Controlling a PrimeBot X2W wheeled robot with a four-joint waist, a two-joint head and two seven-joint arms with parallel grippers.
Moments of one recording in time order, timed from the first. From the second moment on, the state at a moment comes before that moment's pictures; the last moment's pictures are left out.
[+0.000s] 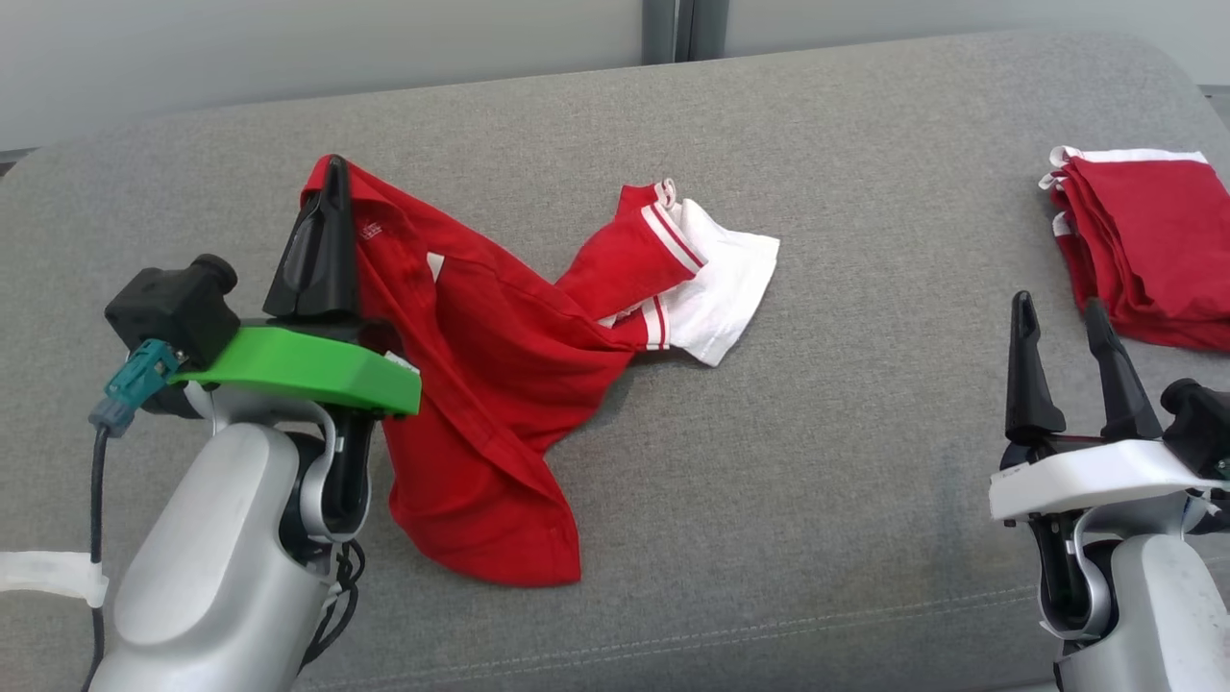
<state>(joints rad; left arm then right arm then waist) -0.53 0.28 -0.44 0.20 -0.73 0.13 -0.25 -0.19 -0.05 -0.13 0.13 0.29 0.13 -0.19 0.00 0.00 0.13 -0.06</state>
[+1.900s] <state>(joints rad) -0.15 0.24 -0.64 -0.08 -0.68 0.23 -0.18 -0.31 -0.10 0.05 0.28 0.22 0.13 -0.08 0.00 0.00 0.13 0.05</state>
